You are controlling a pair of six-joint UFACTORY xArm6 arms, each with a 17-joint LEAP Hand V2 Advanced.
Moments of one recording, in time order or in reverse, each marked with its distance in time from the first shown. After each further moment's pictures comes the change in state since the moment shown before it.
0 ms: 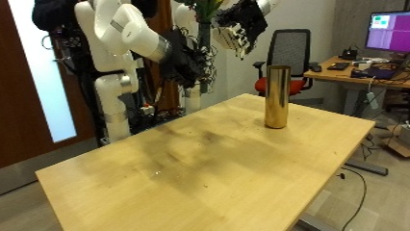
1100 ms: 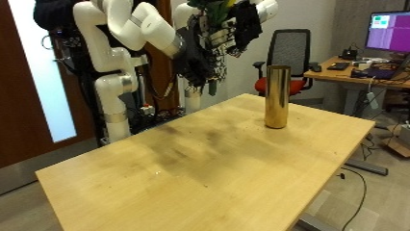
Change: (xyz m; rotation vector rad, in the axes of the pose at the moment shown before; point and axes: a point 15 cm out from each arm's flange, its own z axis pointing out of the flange) left arm 0.029 -0.013 0.004 0.099 0.233 -0.029; right arm -0.005 -0.015 0.037 -0.018 0.087 -0.036
